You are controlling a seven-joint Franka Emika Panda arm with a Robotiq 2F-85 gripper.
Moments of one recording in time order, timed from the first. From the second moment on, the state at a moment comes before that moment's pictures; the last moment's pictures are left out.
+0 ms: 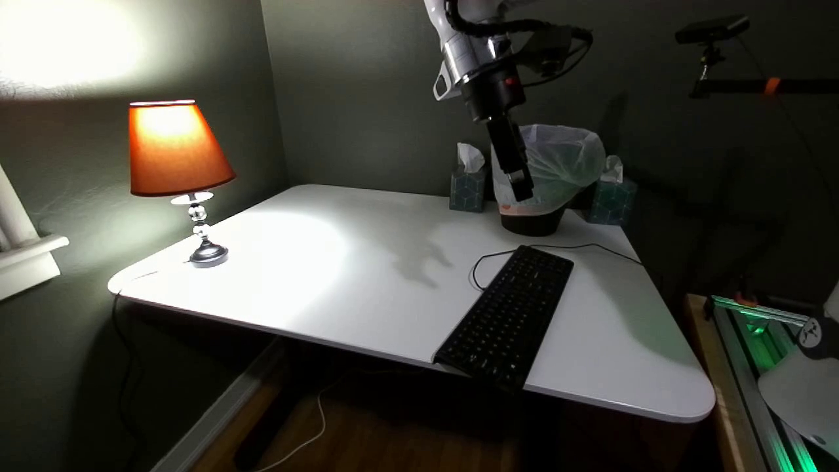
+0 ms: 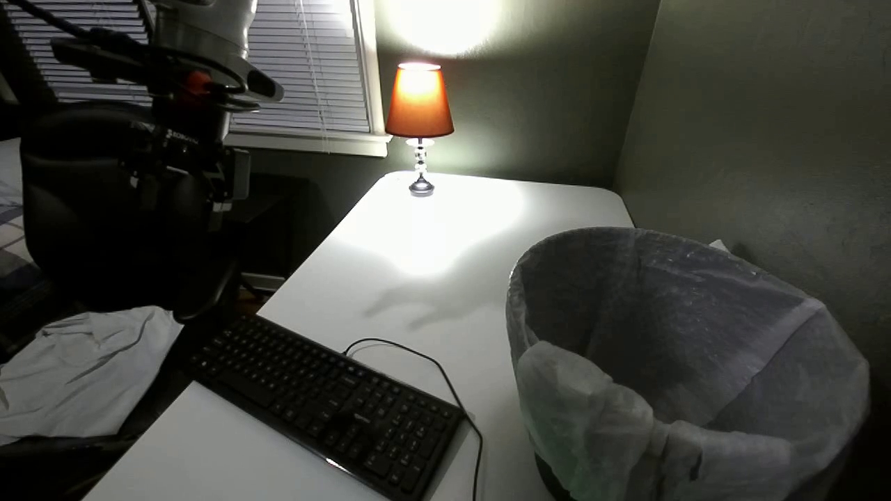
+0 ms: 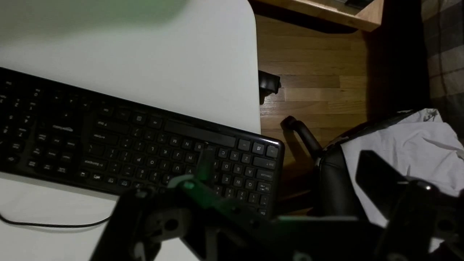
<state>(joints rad) 0.04 -0.04 0.01 -2.14 0.08 1.66 -0.21</state>
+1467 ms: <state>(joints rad) 0.09 0.16 0.09 -2.22 0.04 1.95 -0.06</state>
